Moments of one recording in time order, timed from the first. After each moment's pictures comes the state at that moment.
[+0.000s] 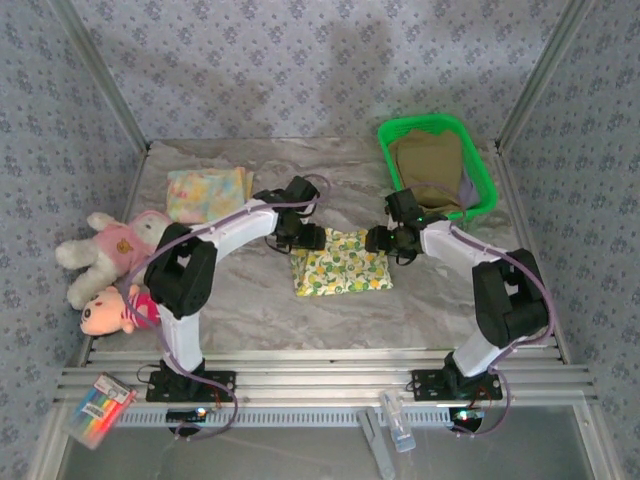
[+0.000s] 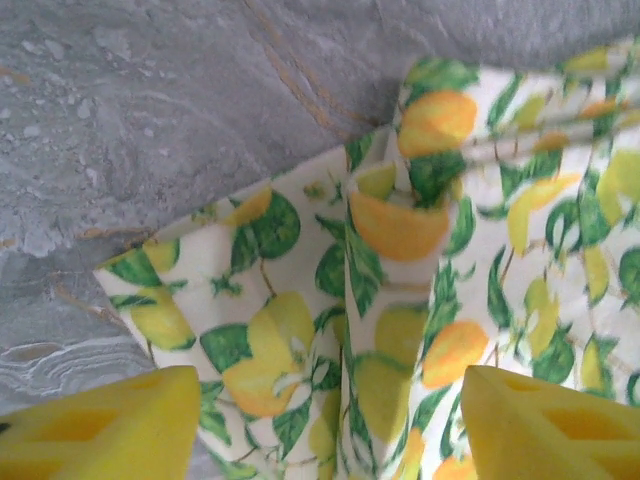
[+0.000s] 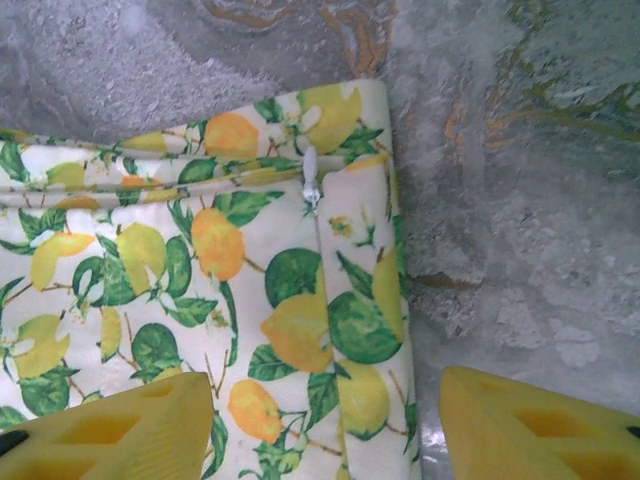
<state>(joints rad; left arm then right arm) -0.64 1.90 1.42 -0.74 0.09 -0.47 0.38 1.61 0.99 -0.49 -0.11 0.44</state>
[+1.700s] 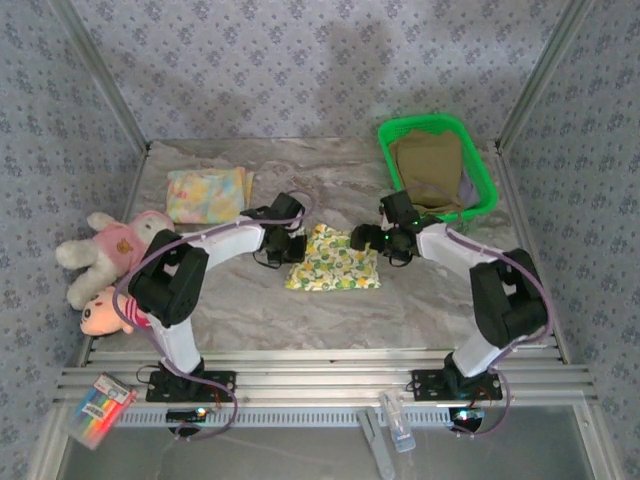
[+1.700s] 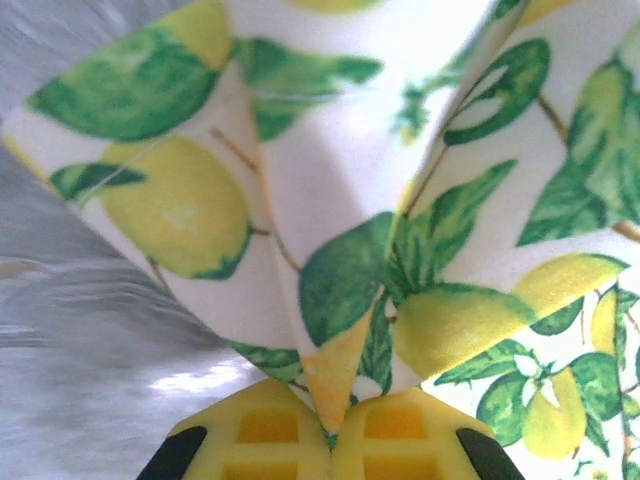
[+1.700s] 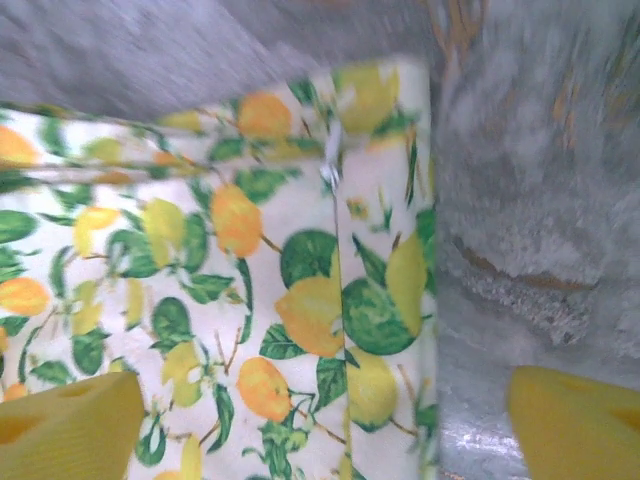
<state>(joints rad) -0.60 1.82 1.20 -0.58 0.13 -0.51 0.41 1.58 0.97 -0.40 -0.17 0.54</state>
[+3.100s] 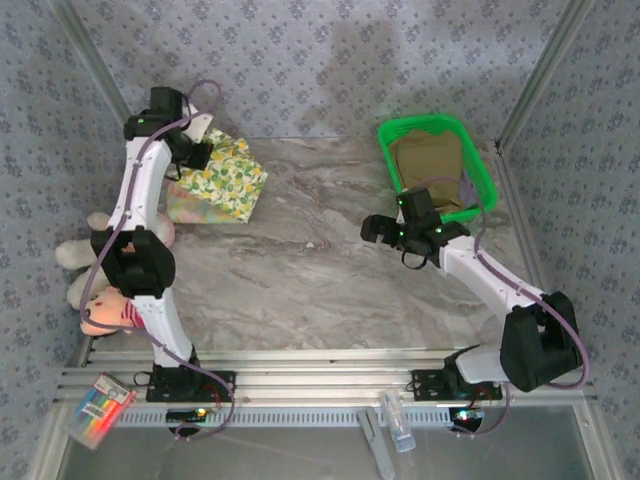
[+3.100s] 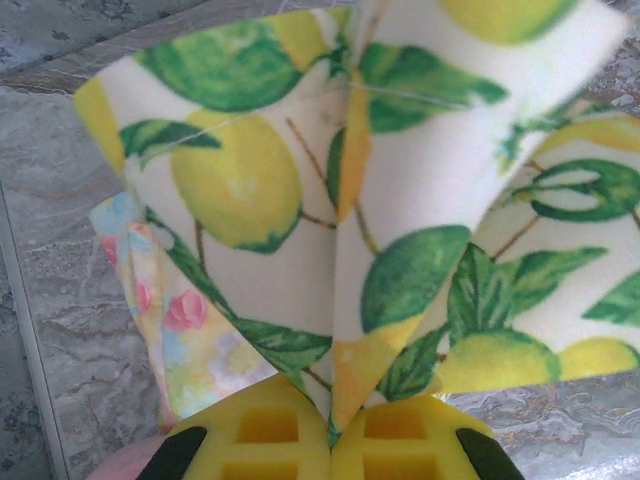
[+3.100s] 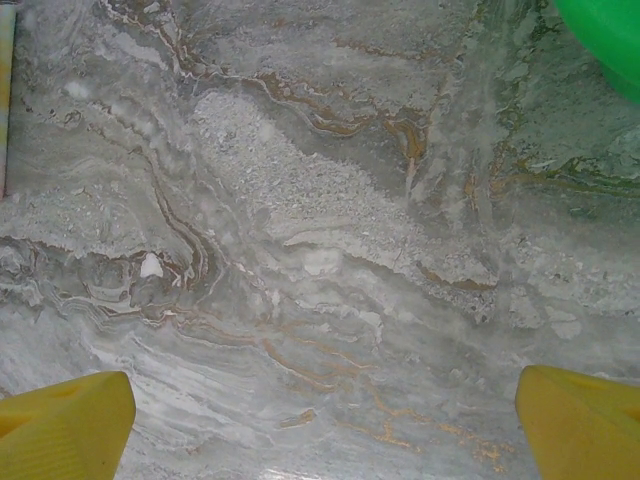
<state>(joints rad) 0.00 1.96 2.11 -1.15 0.10 0.30 0.39 1.35 0.94 -0.47 -0.08 0.55</state>
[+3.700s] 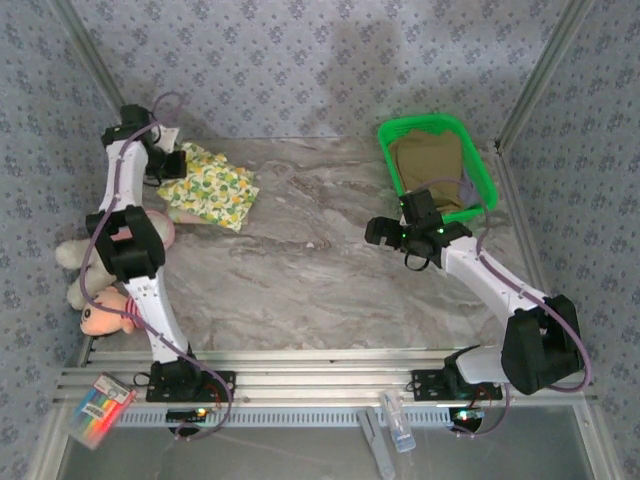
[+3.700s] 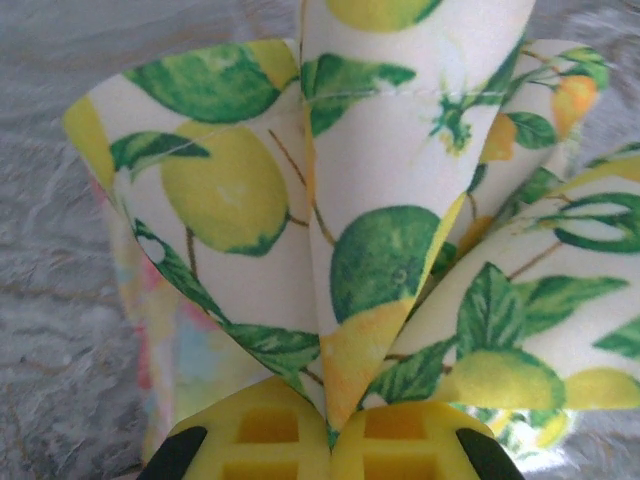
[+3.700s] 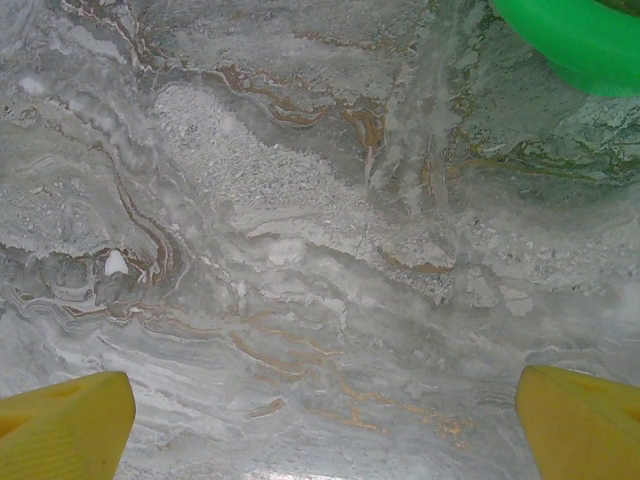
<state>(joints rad) 0.21 2.19 2.15 -1.10 0.26 0.17 0.39 1.33 0.94 -0.52 -0.04 0.55</state>
